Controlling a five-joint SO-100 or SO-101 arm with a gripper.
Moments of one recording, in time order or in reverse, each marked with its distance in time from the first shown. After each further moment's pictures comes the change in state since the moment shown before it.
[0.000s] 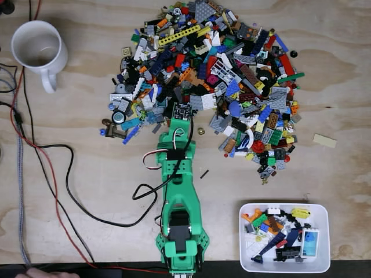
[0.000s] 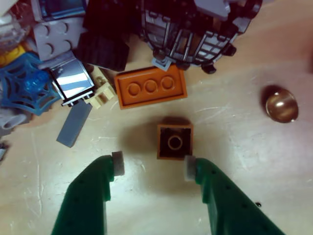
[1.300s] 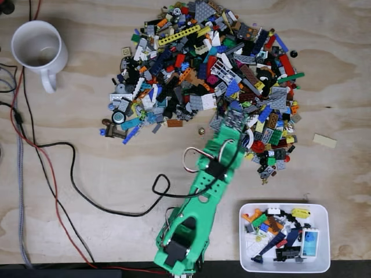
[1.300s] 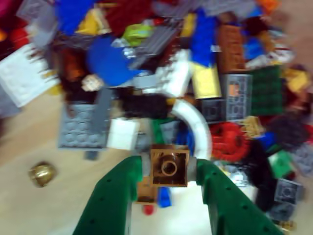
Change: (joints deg) arm 37.9 15.8 -6.1 7.5 -21.7
